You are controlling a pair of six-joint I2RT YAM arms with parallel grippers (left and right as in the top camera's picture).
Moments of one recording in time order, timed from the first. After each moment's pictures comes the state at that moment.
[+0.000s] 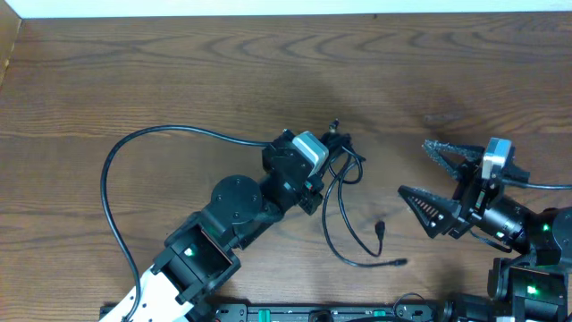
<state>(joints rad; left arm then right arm) -0.81 0.93 0.83 0.02 -0.02 -0.04 -0.18 0.60 0.57 0.14 -1.17 0.51</state>
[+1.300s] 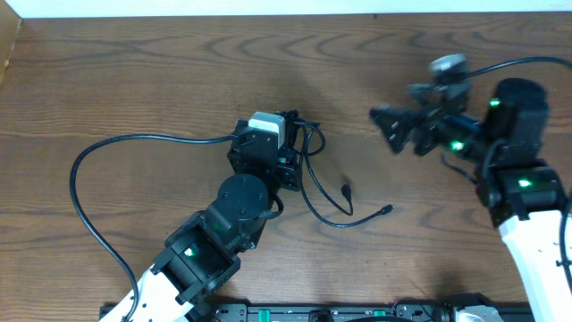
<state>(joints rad) -0.81 0.93 0.83 -0.07 -0.48 -0.26 0.15 1.15 1.05 -0.39 -0.63 0.01</state>
